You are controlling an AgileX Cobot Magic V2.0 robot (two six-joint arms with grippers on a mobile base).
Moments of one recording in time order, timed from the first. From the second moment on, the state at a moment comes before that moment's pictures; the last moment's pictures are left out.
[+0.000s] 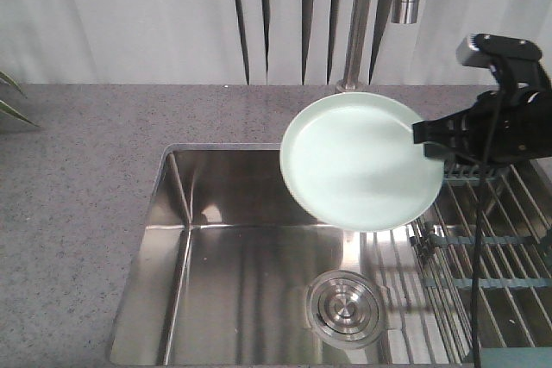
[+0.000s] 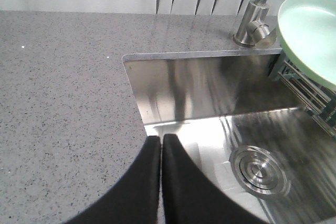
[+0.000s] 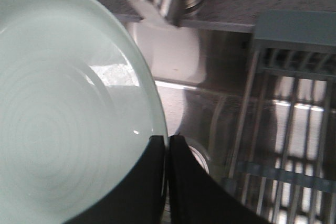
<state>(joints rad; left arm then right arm) -0.04 0.40 -0.41 -0.64 0.53 0.48 0.02 1.43 -1.12 0.50 0.70 -0.37</state>
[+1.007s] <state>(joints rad) -0.04 0.40 -0.41 -0.64 0.53 0.48 -0.09 1.33 -1.14 0.18 0.69 -0.16</state>
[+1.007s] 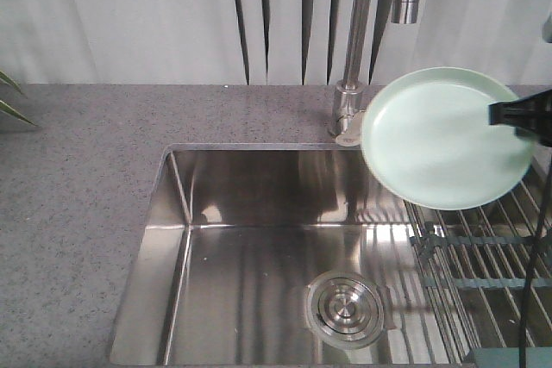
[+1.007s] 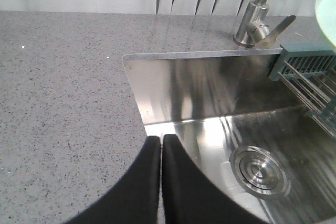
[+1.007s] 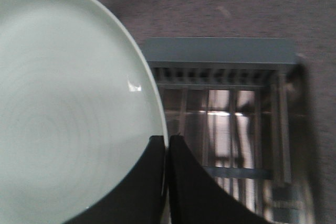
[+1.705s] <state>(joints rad) -0.04 0.40 -0.41 -0.64 0.53 0.48 -0.26 1.61 -1.15 -0.11 0.67 -0.15</state>
